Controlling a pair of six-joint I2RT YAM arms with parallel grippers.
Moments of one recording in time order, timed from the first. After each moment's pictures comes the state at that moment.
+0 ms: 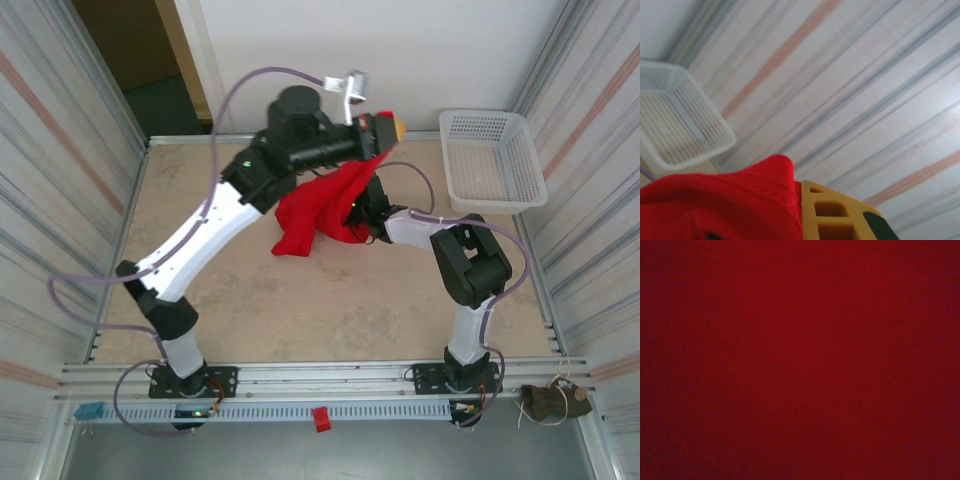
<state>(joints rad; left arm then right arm) -0.86 1.78 2.13 -0.39 0.36 -0.77 0.53 1.91 1.14 0.22 -0.16 1.00</state>
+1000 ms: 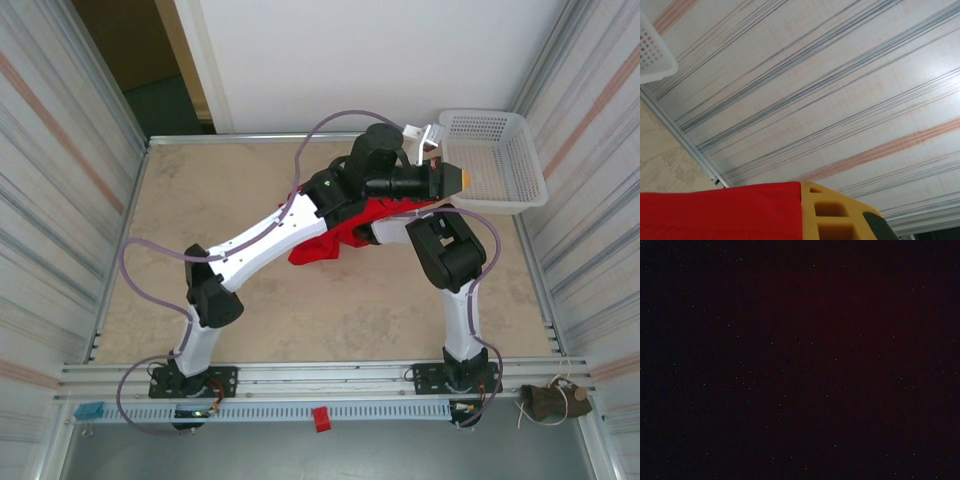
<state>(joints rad) -1.02 2.05 2.24 -0.29 0.45 -0.96 0.55 2.10 1.21 0.39 -0.19 1.10</state>
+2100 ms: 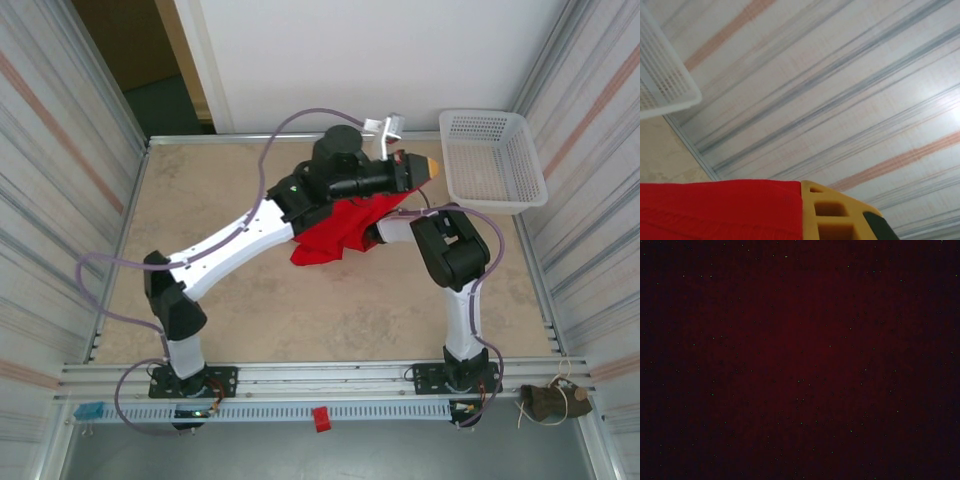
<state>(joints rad) -0.94 1.79 1.89 -0.13 0.36 -0.94 0.50 2.08 1.17 0.23 -0.16 1.16</state>
